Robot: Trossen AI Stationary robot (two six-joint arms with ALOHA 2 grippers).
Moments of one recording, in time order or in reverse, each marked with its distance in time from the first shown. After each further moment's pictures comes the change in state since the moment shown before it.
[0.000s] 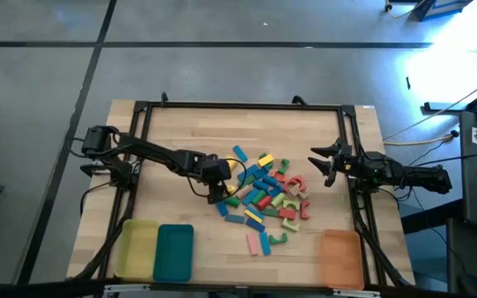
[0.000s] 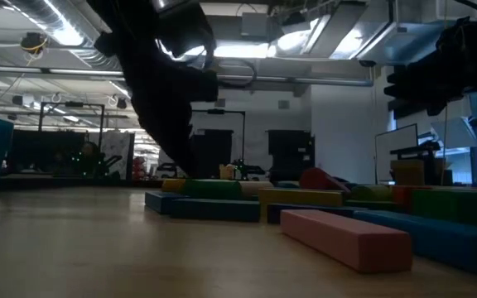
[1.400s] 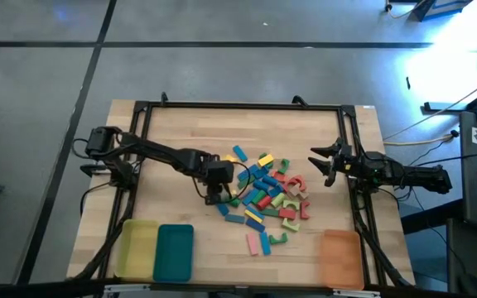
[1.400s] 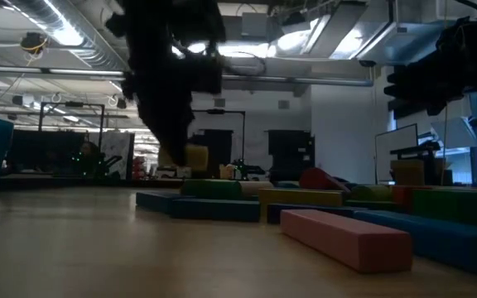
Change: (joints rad) left arm -0.019 0.026 0.164 -0.275 0.013 0.076; right arm 0.000 0.000 0.000 0.000 0.000 0.000
